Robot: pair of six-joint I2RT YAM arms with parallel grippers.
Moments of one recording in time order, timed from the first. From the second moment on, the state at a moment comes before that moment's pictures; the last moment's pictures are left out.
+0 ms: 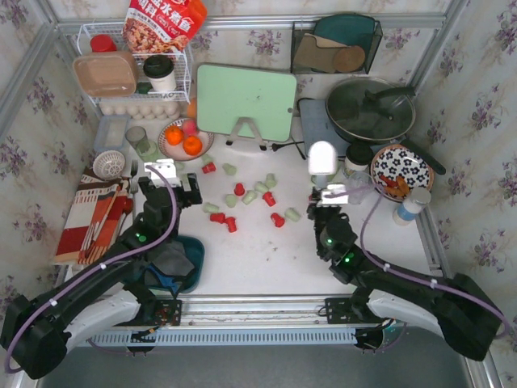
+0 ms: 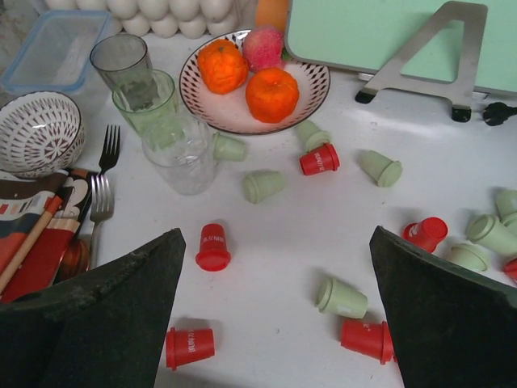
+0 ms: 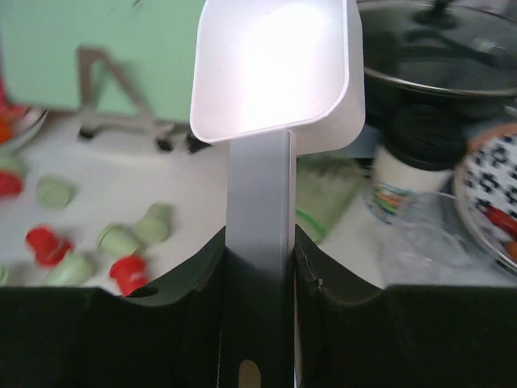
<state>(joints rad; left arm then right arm) -0.66 0.91 0.58 0.12 -0.64 -0.15 0.85 1.00 0.28 0.78 0.77 -0.09</state>
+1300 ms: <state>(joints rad) -0.65 0.89 0.62 0.02 -0.66 -0.21 0.34 0.77 0.27 -0.31 0.78 1.05</state>
